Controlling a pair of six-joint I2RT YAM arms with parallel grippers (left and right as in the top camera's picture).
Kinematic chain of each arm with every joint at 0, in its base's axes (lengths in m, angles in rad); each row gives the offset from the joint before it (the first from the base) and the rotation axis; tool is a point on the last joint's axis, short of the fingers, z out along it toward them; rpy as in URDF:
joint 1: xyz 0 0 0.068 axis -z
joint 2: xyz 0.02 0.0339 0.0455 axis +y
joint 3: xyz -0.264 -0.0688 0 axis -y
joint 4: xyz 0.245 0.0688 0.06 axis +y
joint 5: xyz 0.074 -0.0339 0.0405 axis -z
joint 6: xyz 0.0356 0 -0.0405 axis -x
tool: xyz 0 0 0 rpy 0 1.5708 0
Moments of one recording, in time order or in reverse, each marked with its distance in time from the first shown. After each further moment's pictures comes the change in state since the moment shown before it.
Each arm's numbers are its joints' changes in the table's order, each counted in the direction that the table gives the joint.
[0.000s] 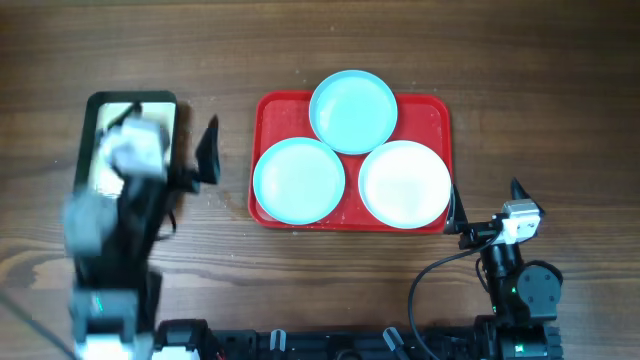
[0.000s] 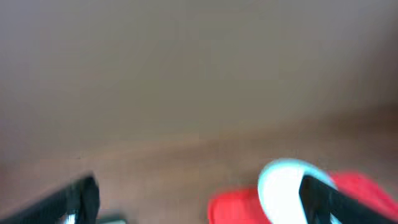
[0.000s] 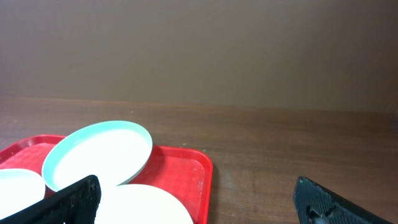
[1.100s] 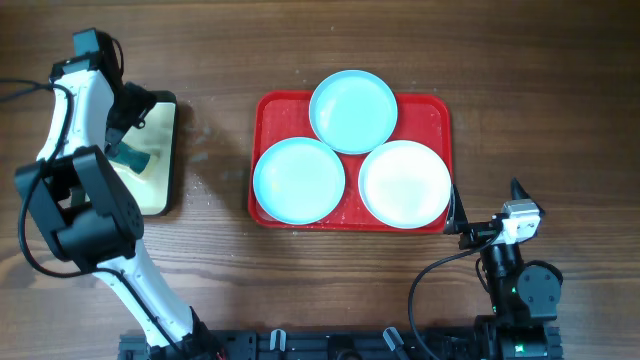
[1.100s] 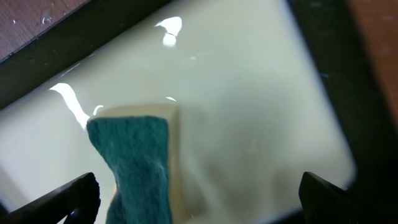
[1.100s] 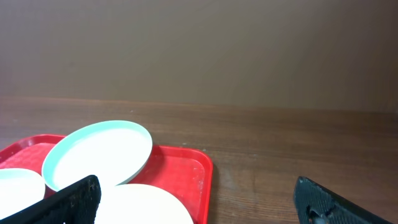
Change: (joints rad) left arm -0.286 1.352 0.860 0.765 -0.402 0.806; right arm 0.000 0.000 0.000 0.001 0.000 0.000
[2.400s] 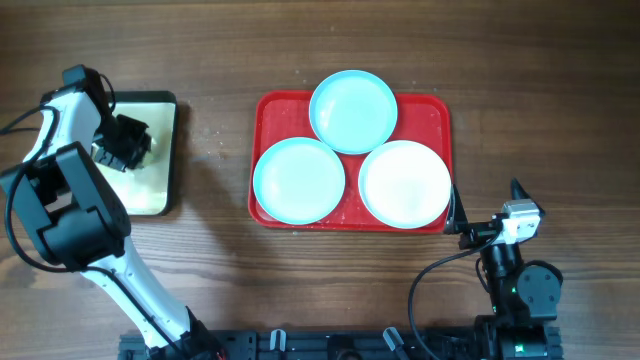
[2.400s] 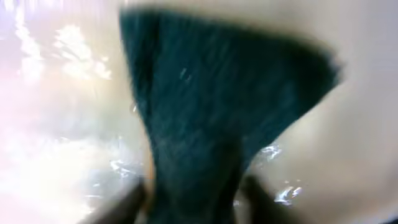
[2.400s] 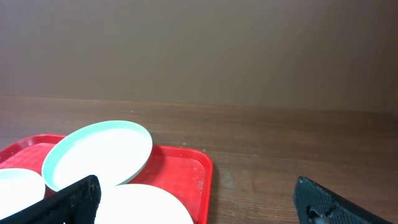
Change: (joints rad) left arm -0.098 0.029 -0.141 -0.042 0.240 0.027; right arm 0.000 0.000 0.000 0.000 0.000 0.000
